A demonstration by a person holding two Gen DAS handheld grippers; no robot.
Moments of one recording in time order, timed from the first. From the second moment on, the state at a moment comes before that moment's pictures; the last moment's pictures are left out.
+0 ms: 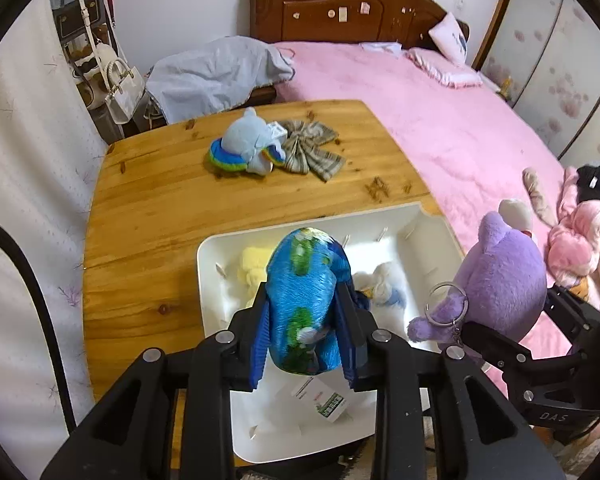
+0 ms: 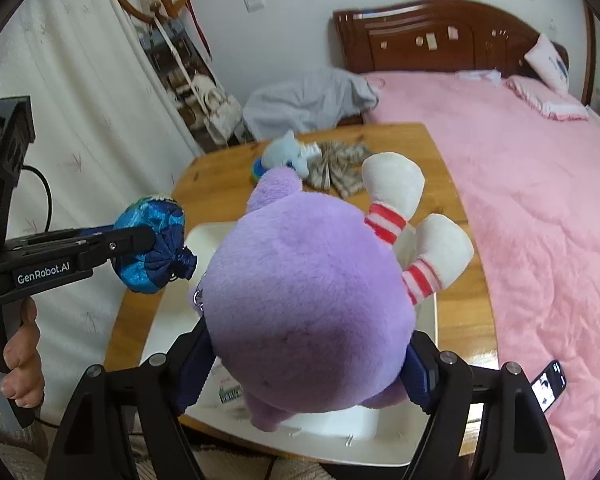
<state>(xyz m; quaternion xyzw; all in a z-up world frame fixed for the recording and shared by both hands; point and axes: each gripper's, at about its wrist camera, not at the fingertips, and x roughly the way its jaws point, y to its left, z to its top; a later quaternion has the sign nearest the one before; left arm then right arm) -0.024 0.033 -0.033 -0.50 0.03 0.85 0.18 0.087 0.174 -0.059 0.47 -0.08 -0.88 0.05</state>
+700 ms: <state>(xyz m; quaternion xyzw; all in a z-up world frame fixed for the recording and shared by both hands) -0.020 0.038 -0.040 -0.51 0.04 0.84 0.18 0.081 0.160 -0.068 0.47 -0.05 -0.88 0.07</state>
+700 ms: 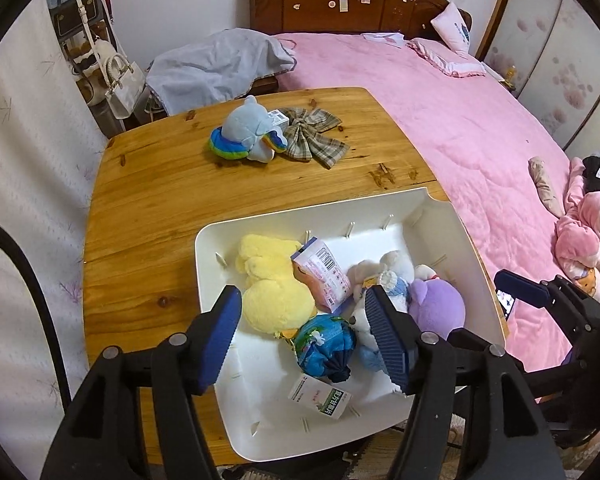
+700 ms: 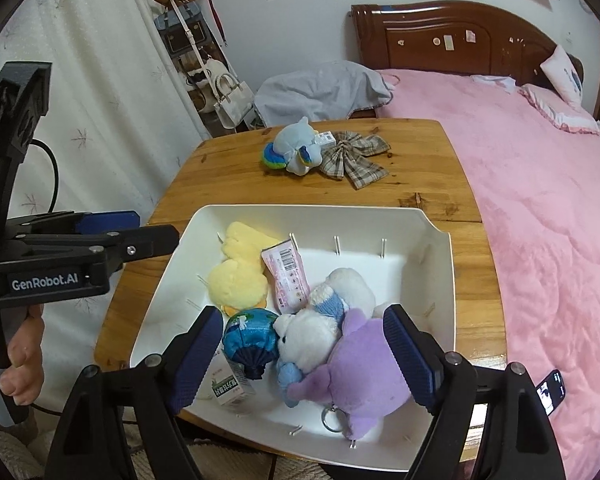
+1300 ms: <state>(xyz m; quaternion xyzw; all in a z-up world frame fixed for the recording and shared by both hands) -0.027 0.036 -0.045 -0.52 0.04 0.83 0.18 0.070 0.162 -0.080 0.49 -0.06 -0.87 0.07</state>
